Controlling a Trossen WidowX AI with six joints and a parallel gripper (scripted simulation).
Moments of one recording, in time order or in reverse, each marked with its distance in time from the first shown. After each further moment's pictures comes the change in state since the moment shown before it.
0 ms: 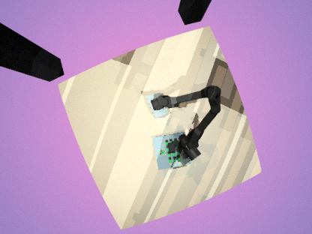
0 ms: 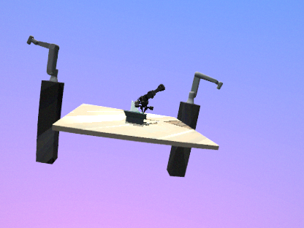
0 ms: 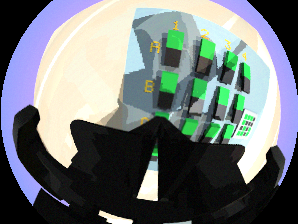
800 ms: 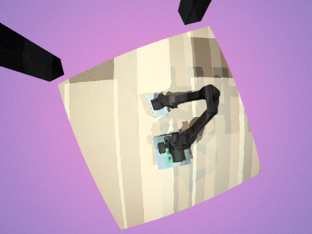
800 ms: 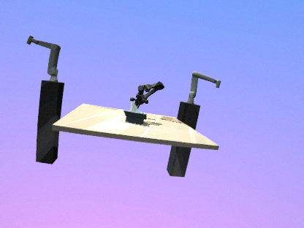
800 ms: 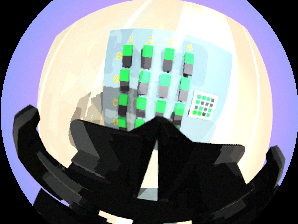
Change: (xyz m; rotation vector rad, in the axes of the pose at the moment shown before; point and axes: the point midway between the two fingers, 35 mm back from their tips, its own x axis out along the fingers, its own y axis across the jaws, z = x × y) arm -0.058 -0.062 0.001 0.005 -0.032 -0.012
